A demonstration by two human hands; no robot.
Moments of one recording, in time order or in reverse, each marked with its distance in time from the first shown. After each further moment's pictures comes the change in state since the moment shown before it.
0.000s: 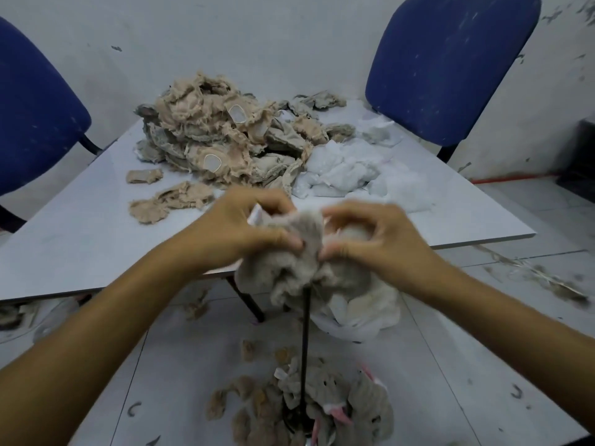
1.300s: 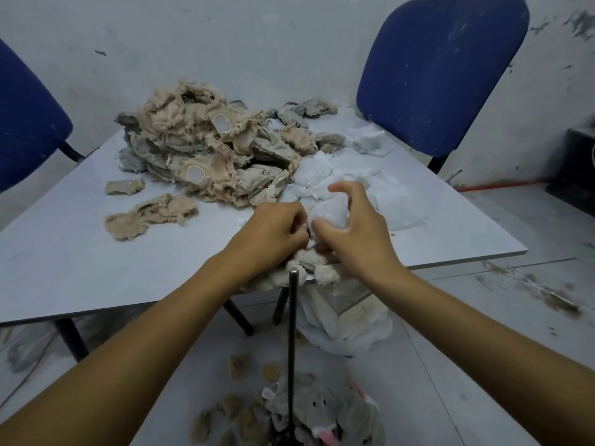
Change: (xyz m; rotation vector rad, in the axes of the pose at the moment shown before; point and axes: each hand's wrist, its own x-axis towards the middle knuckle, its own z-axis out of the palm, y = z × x) left_hand 0.074 -0.054 0.044 0.609 0.159 -0.110; right_hand 0.036 0.044 0.013 -0.113 0.360 0.379
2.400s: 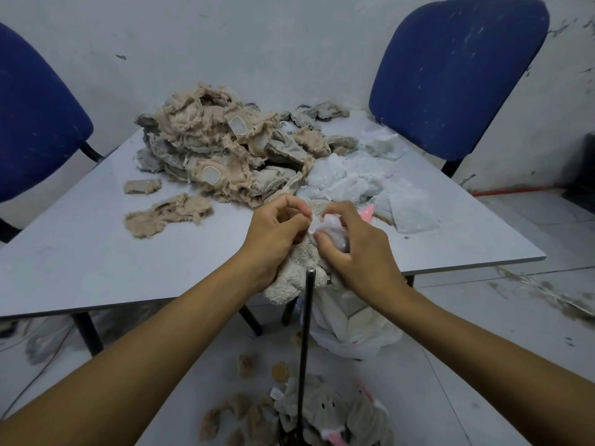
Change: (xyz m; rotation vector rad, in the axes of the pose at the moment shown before) left_hand -0.015 0.003 0.008 -1.069 0.231 -0.344; right_hand -0.011 0.019 0.014 -0.219 -0.011 -0.351
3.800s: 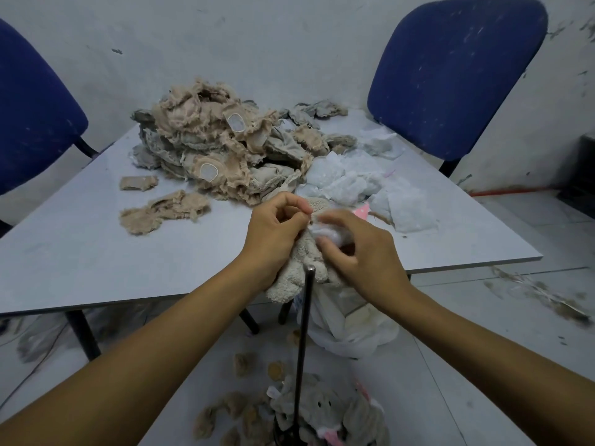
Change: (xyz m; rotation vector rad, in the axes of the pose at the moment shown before) left_hand -0.001 -0.005 0.003 0.069 0.059 0.071; right_hand -0.005 0.008 -0.005 0.002 -0.016 -0.041
